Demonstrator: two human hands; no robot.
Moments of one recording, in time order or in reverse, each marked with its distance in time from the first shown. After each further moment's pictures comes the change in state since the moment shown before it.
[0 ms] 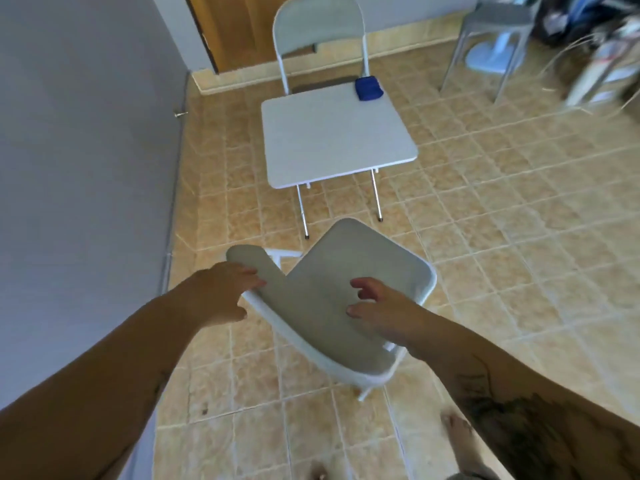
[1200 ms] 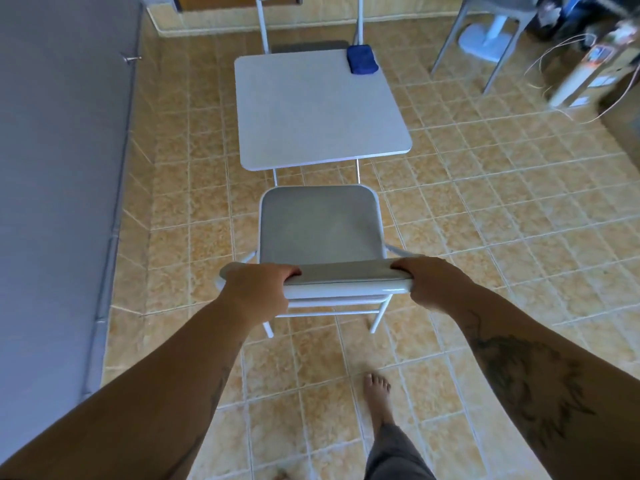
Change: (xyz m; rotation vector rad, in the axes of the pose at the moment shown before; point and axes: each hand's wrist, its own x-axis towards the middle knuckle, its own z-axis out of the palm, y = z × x) left_hand 0.127 0.049 0.012 -0.309 0.158 0.039; right_hand 0.127 0.032 -0.108 -1.069 0.170 -0.115
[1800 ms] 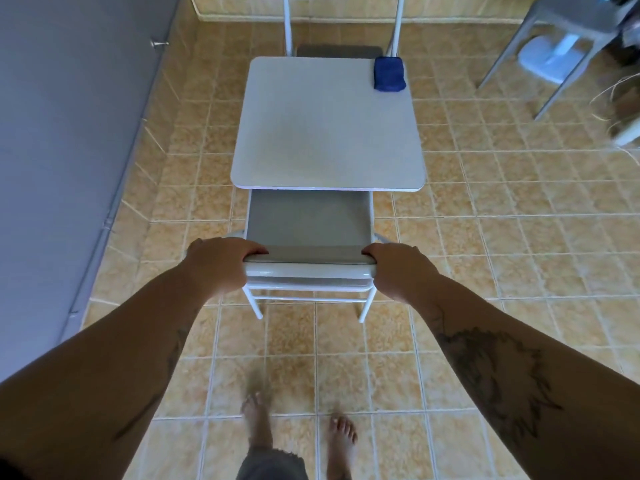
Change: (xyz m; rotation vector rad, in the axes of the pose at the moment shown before) left_hand 0.143 0.011 -0.074 -0.058 0.015 -0.289; right_hand 0.162 0.061 -0.089 -0.008 0.052 -0.194
